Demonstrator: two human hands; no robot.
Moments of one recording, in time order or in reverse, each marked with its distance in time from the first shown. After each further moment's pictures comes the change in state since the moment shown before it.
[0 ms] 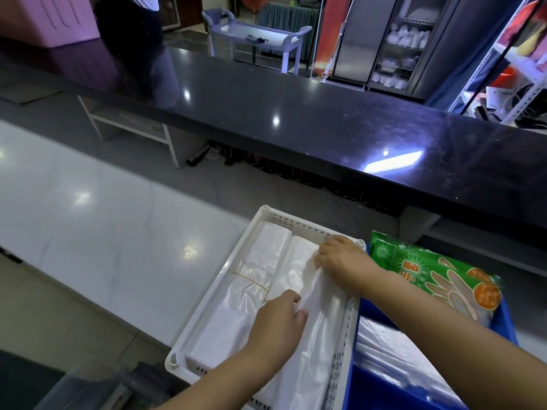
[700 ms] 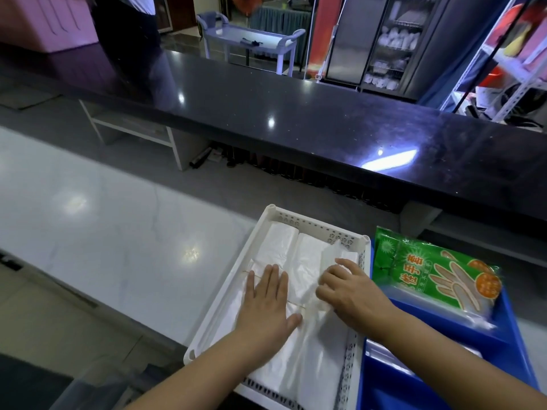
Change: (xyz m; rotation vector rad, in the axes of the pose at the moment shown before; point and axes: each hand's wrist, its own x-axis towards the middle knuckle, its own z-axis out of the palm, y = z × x) left_hand 0.011 -0.051 -0.013 0.723 -0.090 0.232; right_hand -0.040 -0.062 0.005 -0.090 0.155 -0.005
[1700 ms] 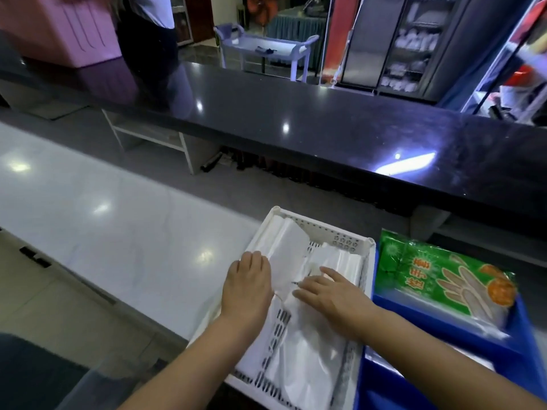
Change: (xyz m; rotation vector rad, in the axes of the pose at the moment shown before) left_hand 0.000 -0.007 -0.046 0.163 0.272 -0.207; right_hand 0.014 -0.010 0.003 0.118 -0.205 -0.057
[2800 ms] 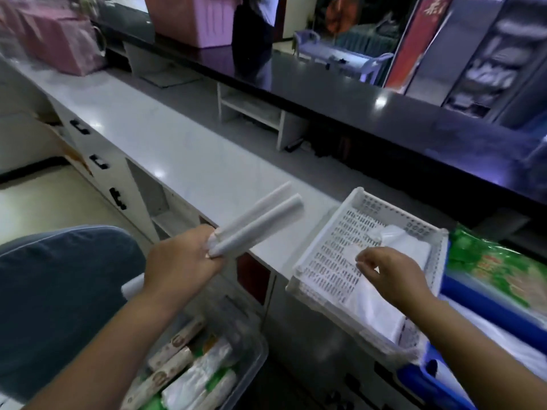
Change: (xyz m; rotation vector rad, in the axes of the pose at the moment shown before) left_hand -0.212 -0.217 -0.064 -0.296 0.281 -0.311; right_hand 0.006 -0.134 -0.060 0.277 0.252 0.413
